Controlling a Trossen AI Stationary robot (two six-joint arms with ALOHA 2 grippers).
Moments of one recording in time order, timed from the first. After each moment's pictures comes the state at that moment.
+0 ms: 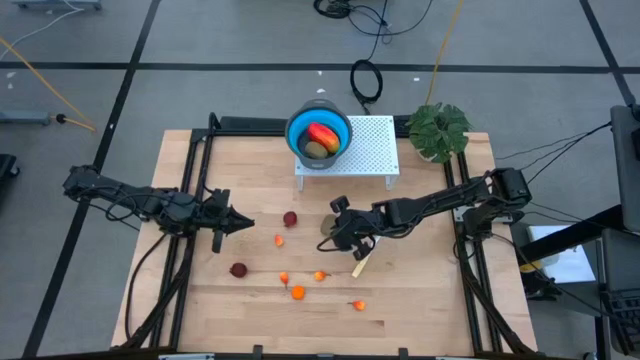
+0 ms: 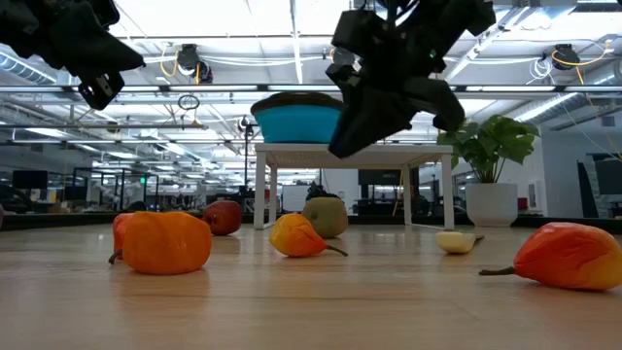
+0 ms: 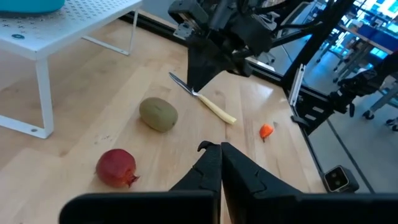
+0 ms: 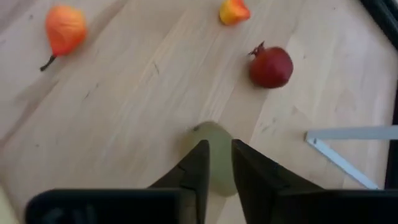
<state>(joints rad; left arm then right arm) -0.29 0.44 0.34 -0.16 -0.22 -0.47 0.14 1.68 1.10 -0.26 0.18 -0.54</state>
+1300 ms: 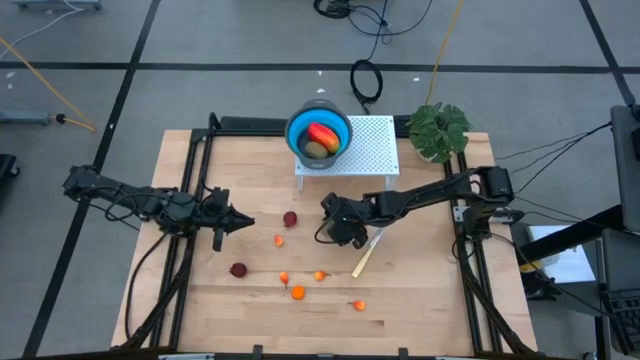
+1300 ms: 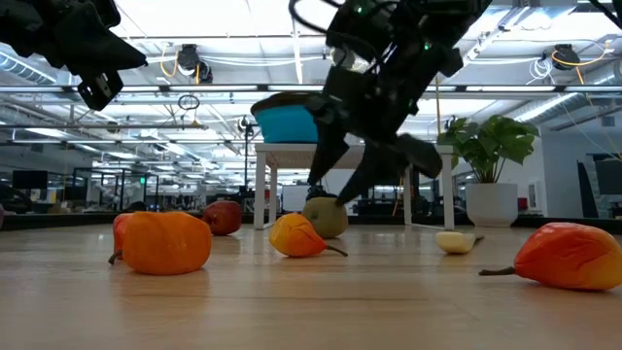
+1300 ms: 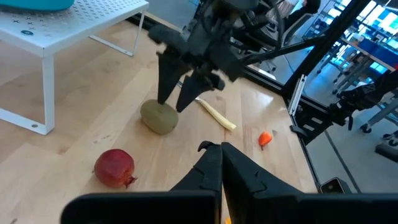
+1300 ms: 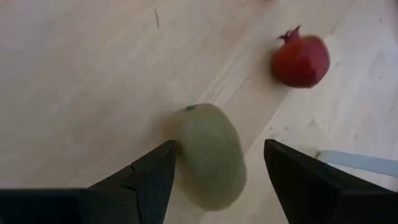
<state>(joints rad) -0.29 0.44 0.34 -0.15 -0.24 -0.53 0.02 1.80 1.09 -0.18 0.06 -0.85</state>
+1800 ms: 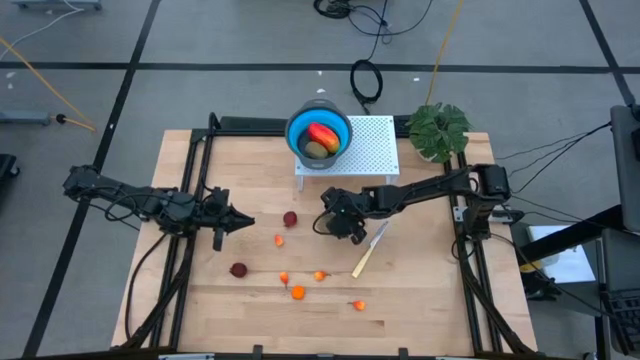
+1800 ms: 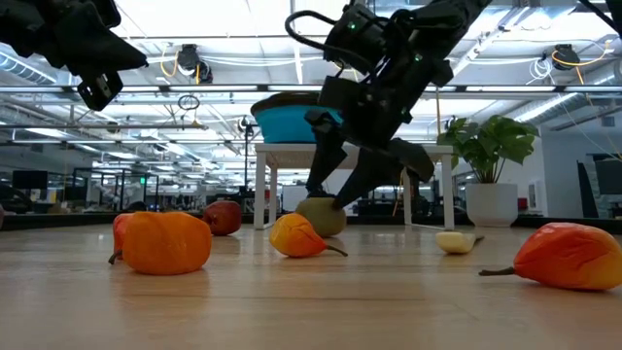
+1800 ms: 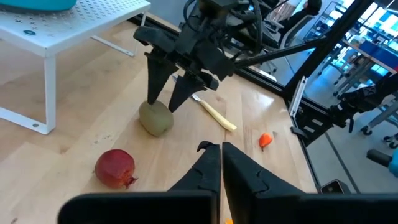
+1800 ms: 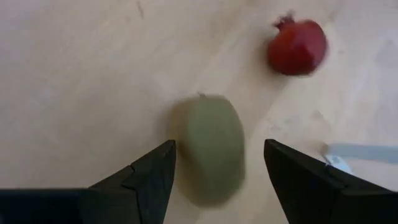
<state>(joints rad) -0.29 0.44 0.34 -0.15 -0.24 -0.53 -0.03 1.83 1.09 -0.17 -0.02 -0.83</state>
